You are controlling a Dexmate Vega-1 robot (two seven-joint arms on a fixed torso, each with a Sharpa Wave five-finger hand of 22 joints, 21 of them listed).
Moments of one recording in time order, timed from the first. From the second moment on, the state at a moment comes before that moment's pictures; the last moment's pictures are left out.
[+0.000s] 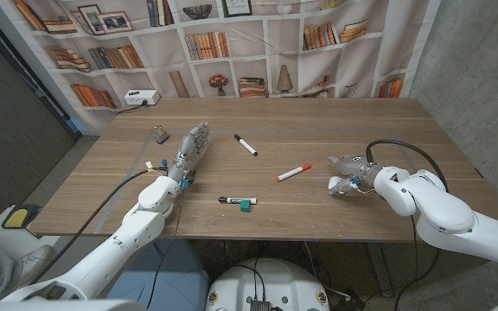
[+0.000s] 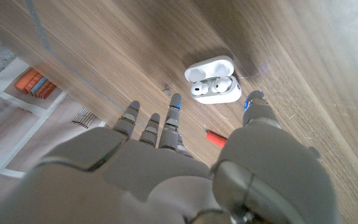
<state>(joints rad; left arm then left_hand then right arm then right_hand) 0.95 0.53 0.38 -1.31 -0.62 -0.40 -0.06 0.18 0.07 0.56 -0.15 0.17 0.10 -0.05 0.18 0.18 0.10 0.01 0.22 0.20 0.00 -0.01 0.18 0.17 0.07 0.01 0.20 0.18 -1.09 -1.19 -0.57 -2.31 -0.88 -0.61 0.52 0.66 -0.01 0.27 -0.17 0.20 -0.17 0.08 0.20 0.20 0.32 0.04 0.32 0.30 -0.03 0.06 0.22 0.20 0.03 0.20 0.18 0.17</state>
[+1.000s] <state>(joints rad) 0.92 0.50 0.39 -1.25 -0.62 -0.42 -0.09 0.19 0.07 0.55 -0.15 0.17 0.10 -0.05 0.18 0.18 0.10 0.01 0.22 0.20 0.00 -0.01 0.18 0.17 0.07 0.01 0.20 0.17 -1.01 -1.09 -0.60 -2.26 -1.00 -0.55 0.69 0.67 0.01 0.28 -0.16 0.20 -0.17 0.07 0.20 0.20 0.33 0.04 0.32 0.31 -0.02 0.06 0.22 0.20 0.04 0.20 0.18 0.17</state>
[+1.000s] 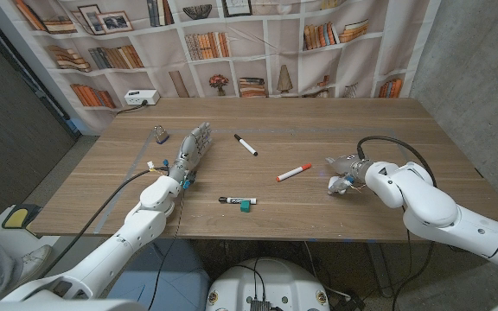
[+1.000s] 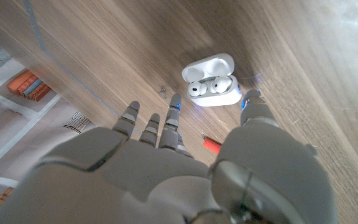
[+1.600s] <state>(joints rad) 0.91 0.50 0.39 -1.23 -0.63 -0.42 -0.10 0.20 0.07 0.55 -0.15 0.17 0.10 -0.05 0.18 0.18 0.10 0.01 0.22 0.20 0.00 -0.01 0.18 0.17 0.07 0.01 0.20 0.17 -1.02 -1.07 -0.60 -2.25 -1.04 -0.54 0.73 0.68 0.01 0.28 -0.16 0.20 -0.17 0.06 0.21 0.20 0.40 0.02 0.35 0.32 0.03 0.04 0.23 0.20 0.08 0.17 0.19 0.17</state>
